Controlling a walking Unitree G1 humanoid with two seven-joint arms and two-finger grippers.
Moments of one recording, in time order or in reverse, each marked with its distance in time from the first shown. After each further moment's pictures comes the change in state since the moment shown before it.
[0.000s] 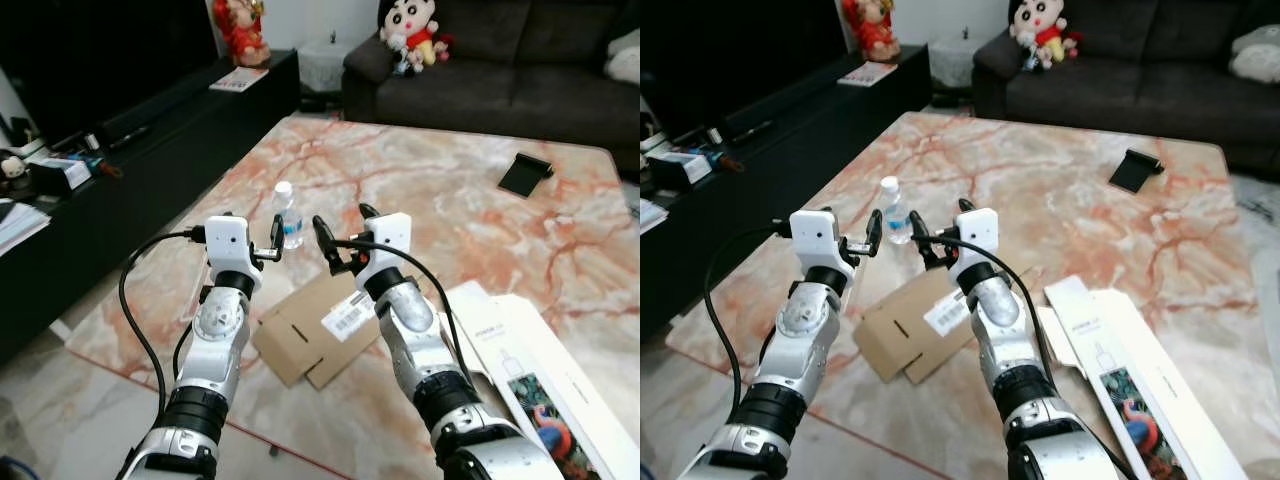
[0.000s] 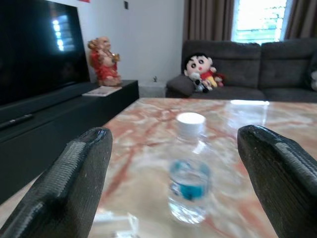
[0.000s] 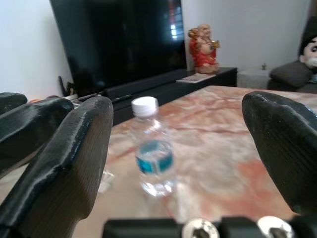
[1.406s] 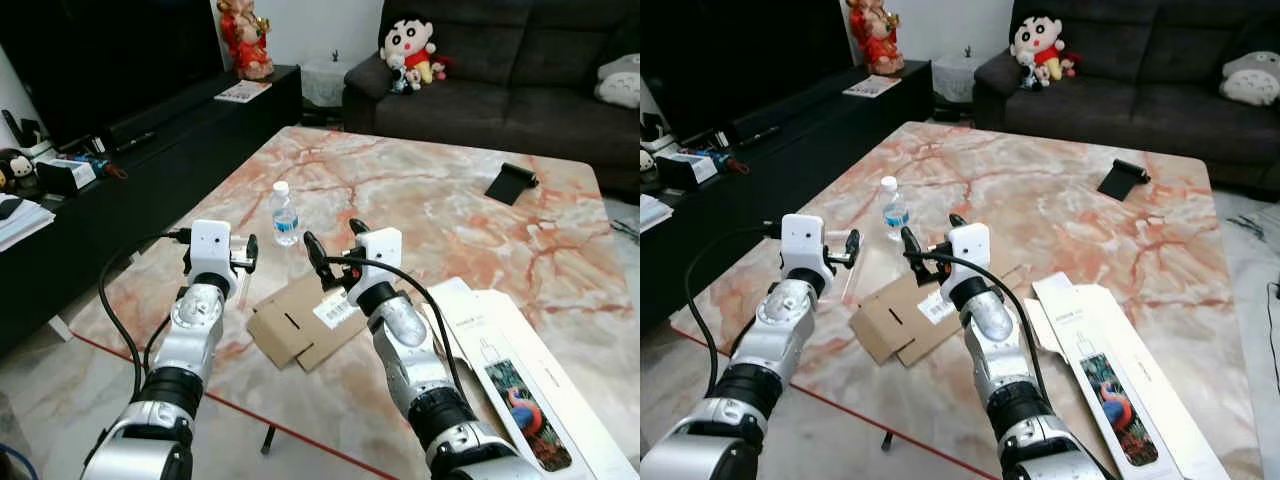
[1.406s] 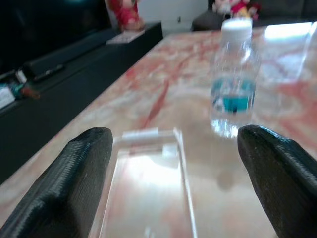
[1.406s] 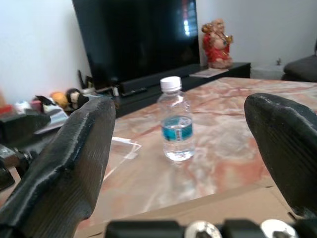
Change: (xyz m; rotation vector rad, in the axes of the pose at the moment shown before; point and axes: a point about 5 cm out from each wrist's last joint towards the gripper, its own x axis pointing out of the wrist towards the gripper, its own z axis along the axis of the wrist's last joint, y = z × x) left arm 0.007 0.040 -0.032 0.133 0.296 0.060; right arm -0.014 0.011 -0.015 0.036 0.038 0.021
